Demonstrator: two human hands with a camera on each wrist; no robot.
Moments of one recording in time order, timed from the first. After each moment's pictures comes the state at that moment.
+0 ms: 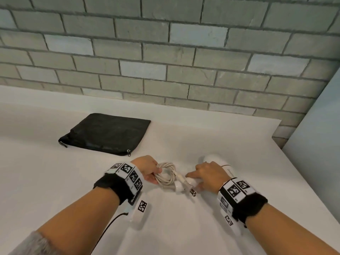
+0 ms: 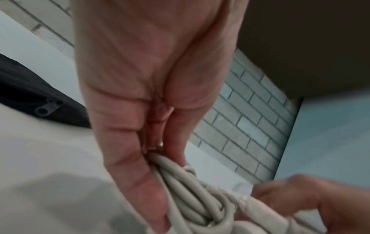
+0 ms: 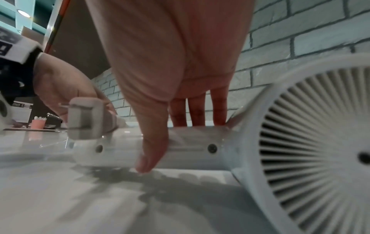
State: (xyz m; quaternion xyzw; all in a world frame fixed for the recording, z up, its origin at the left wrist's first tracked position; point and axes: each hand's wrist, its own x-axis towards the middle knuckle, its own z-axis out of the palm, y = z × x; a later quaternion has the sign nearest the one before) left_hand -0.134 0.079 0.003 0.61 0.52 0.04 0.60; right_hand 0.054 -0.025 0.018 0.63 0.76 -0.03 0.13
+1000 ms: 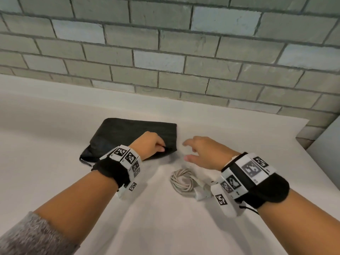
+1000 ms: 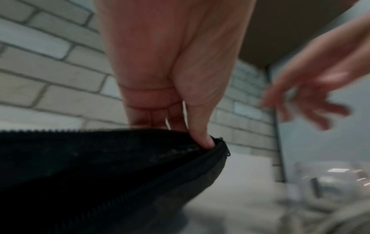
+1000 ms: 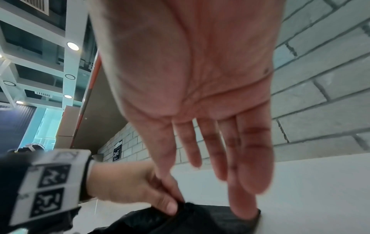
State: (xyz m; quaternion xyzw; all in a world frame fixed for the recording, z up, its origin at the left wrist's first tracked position) left_hand -0.173 0.148 0.025 0.88 0.41 0.09 0.21; right_hand -0.008 0.032 0.081 0.67 0.73 -0.14 0.00
